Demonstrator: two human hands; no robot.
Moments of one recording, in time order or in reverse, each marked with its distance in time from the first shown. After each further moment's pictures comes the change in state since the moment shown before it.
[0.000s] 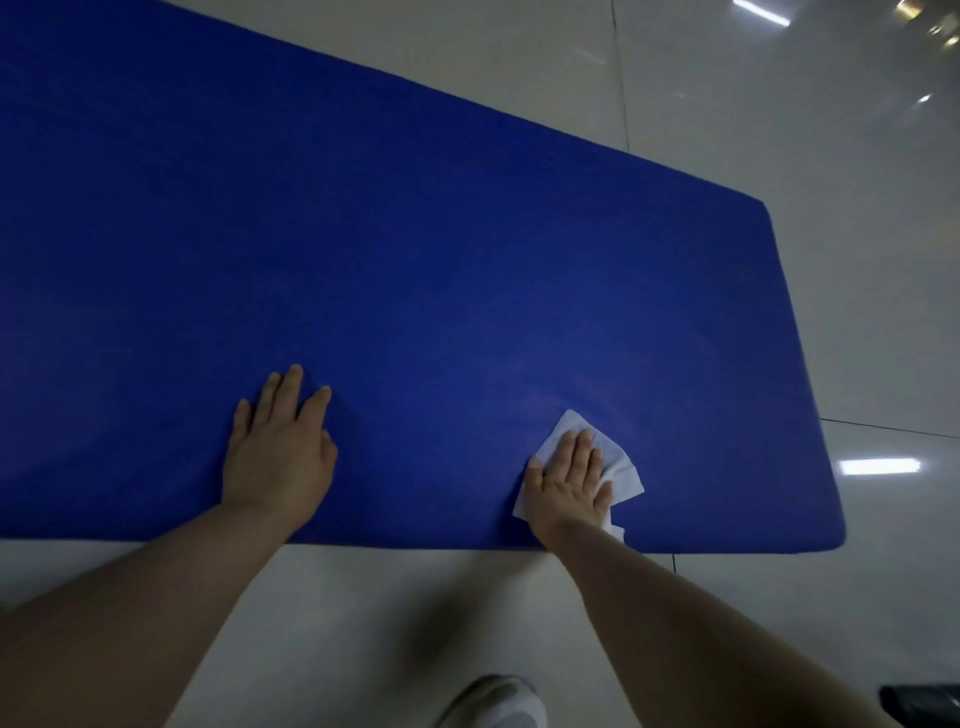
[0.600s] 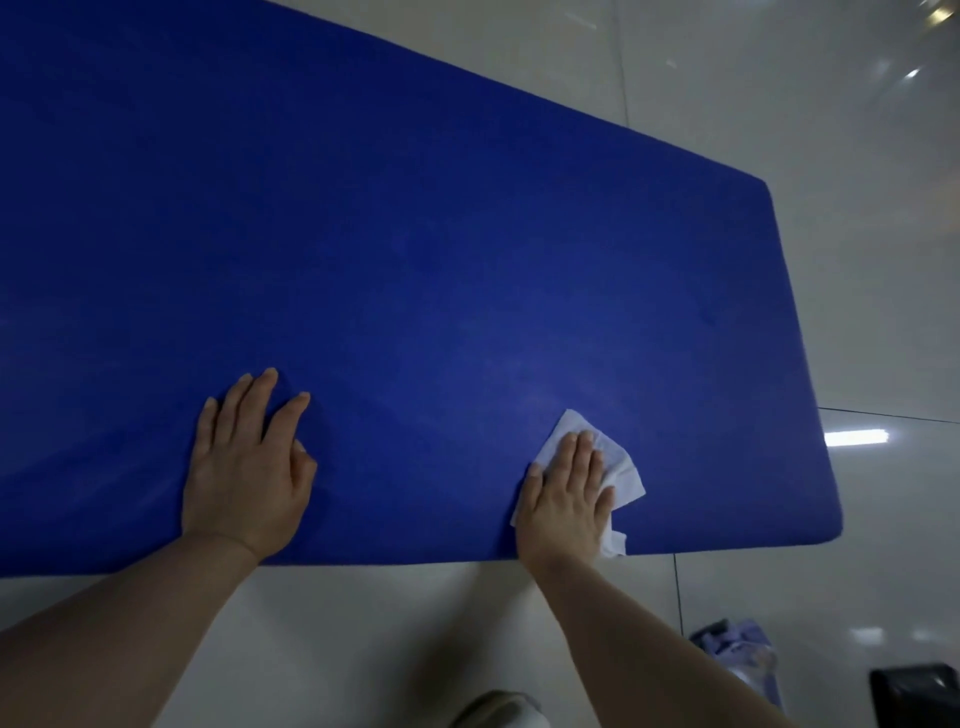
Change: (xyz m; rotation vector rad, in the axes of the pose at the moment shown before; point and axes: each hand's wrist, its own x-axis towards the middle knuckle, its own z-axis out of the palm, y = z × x) left_hand 0.006 -0.021 0.022 -0.027 0.170 0.097; right_hand -0.003 -0.001 0.025 0.024 0.256 0.012
